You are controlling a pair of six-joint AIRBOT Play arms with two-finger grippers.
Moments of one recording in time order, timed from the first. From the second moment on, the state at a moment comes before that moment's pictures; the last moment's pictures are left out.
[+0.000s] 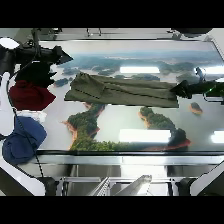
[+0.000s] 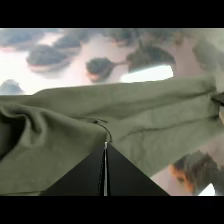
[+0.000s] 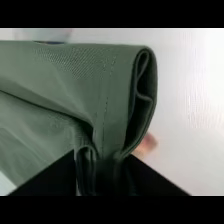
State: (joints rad) left arm 0.10 -1.92 2.01 0.66 -1.28 -1.15; right arm -0.41 -2.12 1.73 -0.65 1.31 1.03
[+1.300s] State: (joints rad) left arm -0.48 -2.29 2.05 0.64 -0.74 -1.24; right arm -0.09 -1.84 2.02 -0.32 1.44 1.30
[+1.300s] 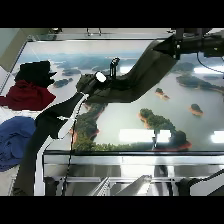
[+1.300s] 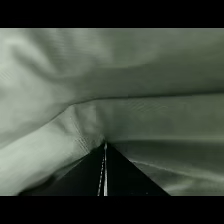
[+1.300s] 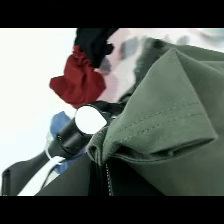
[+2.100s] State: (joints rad) left arm 0.09 -1.76 1.97 0.58 -1.24 -1.22; right arm 0.33 -2.02 2.02 -0.28 0.96 1.28
